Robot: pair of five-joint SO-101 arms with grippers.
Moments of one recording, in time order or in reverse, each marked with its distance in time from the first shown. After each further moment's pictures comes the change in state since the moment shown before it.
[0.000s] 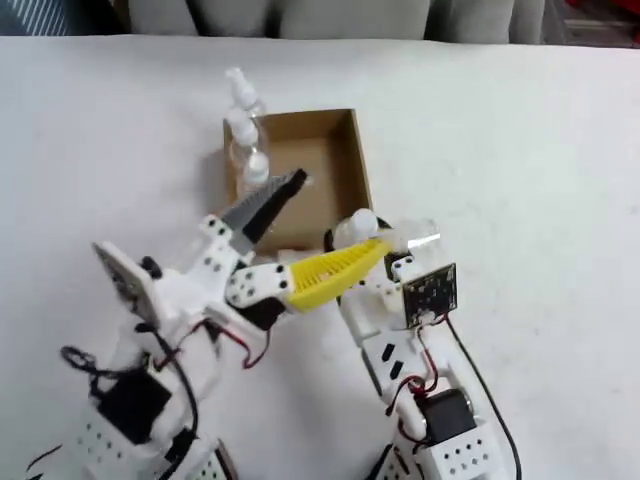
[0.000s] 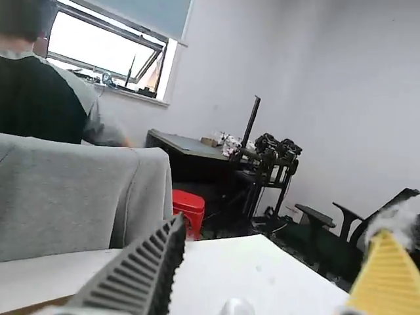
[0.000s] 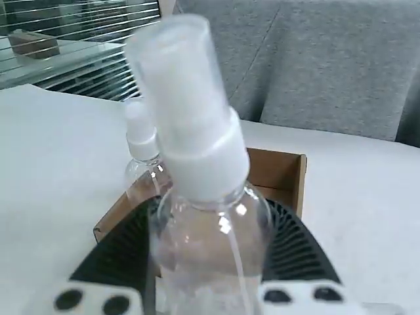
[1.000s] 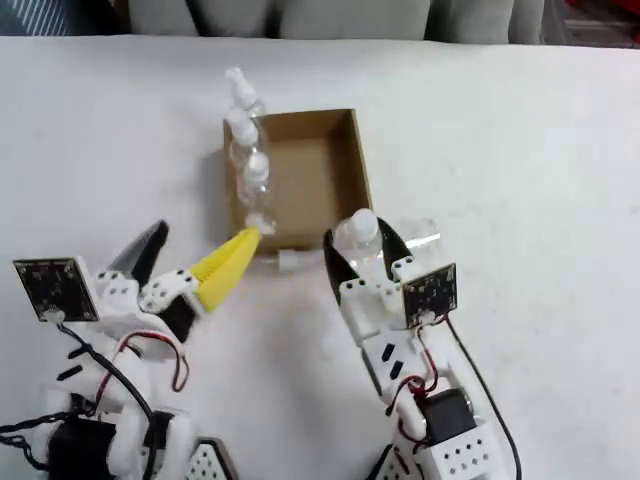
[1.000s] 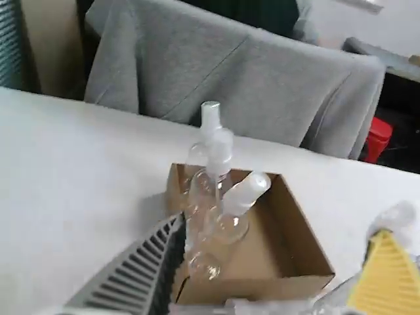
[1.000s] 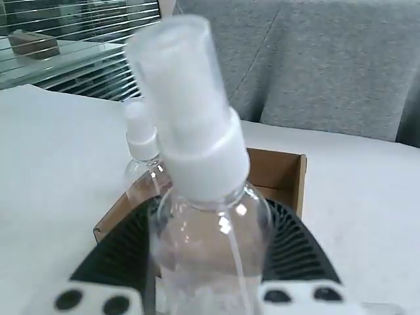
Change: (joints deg) left arm -29.8 -16.3 -3.3 46.4 0.1; right arm 0.0 0.0 0.0 0.0 0.0
